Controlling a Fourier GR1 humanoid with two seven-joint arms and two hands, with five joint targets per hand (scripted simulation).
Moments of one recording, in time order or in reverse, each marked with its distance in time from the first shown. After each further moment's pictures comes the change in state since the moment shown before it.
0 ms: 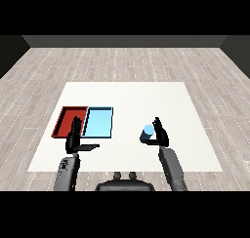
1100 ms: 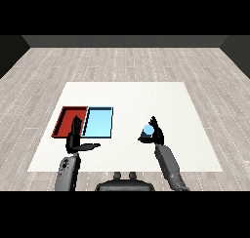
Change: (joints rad) left arm -0.005 -0.007 0.001 0.000 -0.022 0.014 -0.004; right arm -0.091 0.005 0.033 0.162 -0.090 -0.031 -0.048
